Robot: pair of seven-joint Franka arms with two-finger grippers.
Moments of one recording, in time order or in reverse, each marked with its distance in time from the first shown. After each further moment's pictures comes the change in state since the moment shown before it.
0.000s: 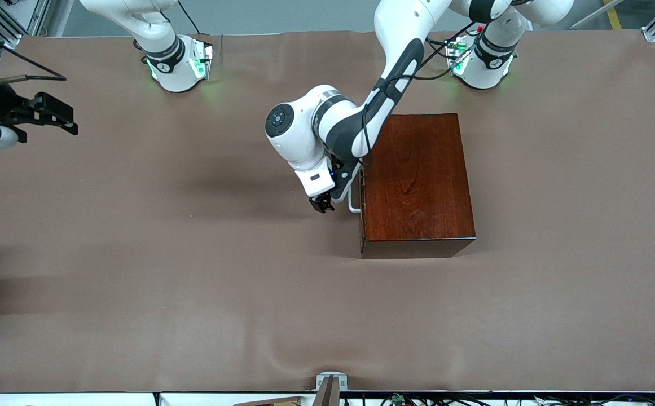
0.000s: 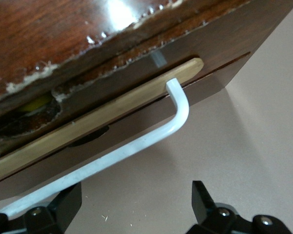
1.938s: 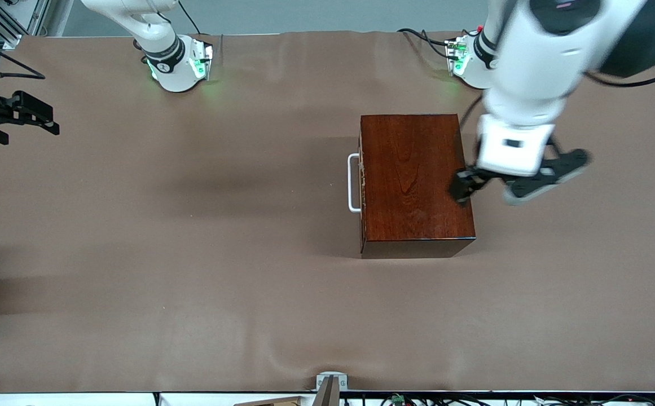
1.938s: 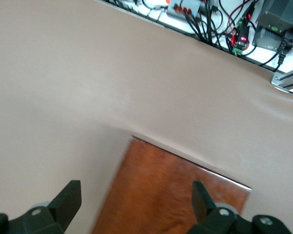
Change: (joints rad) left arm 0.448 -0.617 0.007 -0.152 -0.001 -0.113 1.230; right arm -0.080 -0.008 0.006 -0.019 0.009 0.026 -0.080
